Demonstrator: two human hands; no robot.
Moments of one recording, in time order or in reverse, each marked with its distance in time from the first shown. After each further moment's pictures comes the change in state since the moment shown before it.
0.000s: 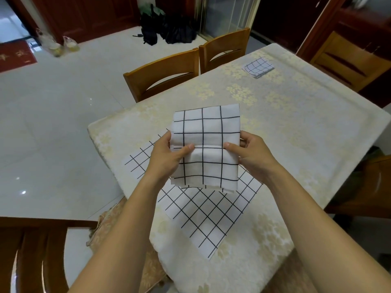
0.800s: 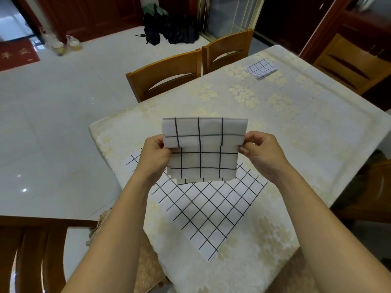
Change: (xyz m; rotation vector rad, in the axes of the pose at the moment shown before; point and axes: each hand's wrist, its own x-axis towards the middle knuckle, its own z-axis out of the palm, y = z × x) left_hand 0.008 0.000 -0.024 -0.022 0.018 -0.001; right_hand 0.009 -0.002 -0.014 0.046 0.006 -0.145
